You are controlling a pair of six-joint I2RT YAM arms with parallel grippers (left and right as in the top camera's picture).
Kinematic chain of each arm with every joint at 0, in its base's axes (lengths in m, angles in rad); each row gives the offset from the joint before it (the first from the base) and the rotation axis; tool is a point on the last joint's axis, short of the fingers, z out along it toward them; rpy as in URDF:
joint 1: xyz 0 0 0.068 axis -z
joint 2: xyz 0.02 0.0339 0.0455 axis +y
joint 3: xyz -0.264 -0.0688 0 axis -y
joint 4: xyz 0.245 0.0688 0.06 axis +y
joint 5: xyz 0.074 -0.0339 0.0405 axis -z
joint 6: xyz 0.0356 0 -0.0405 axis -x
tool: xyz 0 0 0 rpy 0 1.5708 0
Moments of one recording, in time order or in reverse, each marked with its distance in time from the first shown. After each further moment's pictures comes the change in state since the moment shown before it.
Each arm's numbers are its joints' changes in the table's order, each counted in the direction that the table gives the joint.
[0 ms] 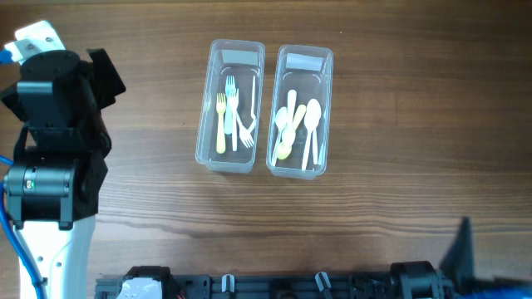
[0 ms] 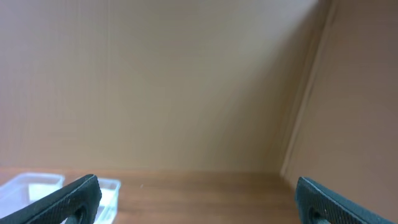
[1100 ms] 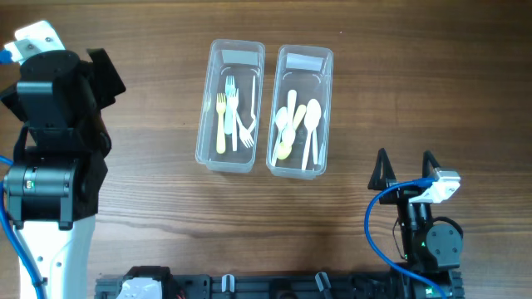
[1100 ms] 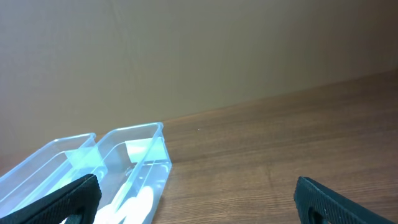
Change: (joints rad) left arm 0.000 0.000 0.000 0.000 0.000 0.000; right arm -0.001 -0.005 -0.961 -0.837 -0.142 -0.378
